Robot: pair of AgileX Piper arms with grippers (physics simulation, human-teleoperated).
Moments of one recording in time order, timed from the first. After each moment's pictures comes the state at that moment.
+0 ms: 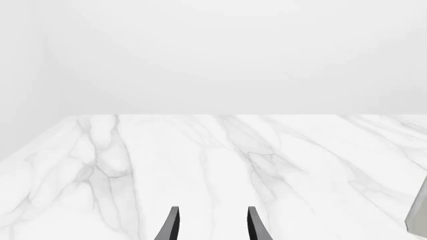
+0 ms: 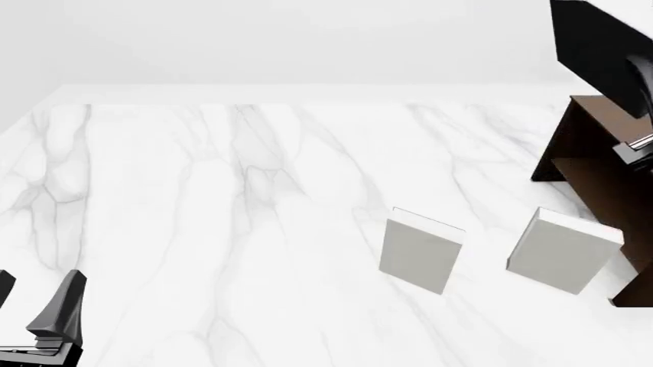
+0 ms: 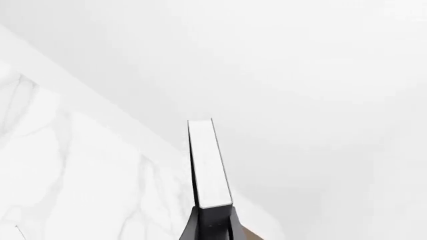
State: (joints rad) left arm 0.00 0.00 0.00 0.00 0.00; right arm 0.10 0.69 -0.81 0.08 -0.71
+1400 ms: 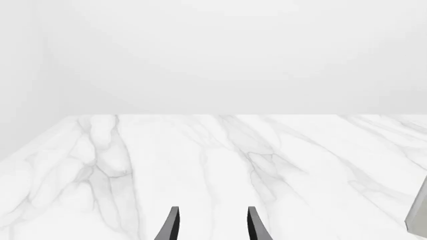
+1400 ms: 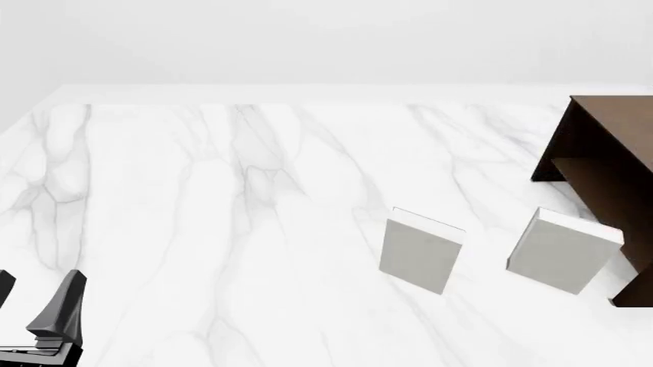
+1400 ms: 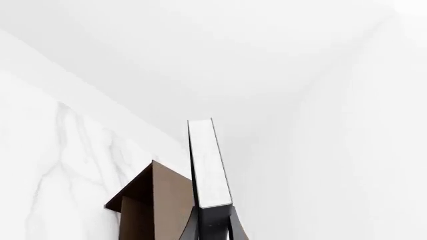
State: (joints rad) left arm 0.00 0.00 0.00 0.00 0.00; right arm -0.23 0.67 -0.84 0.14 -0.84
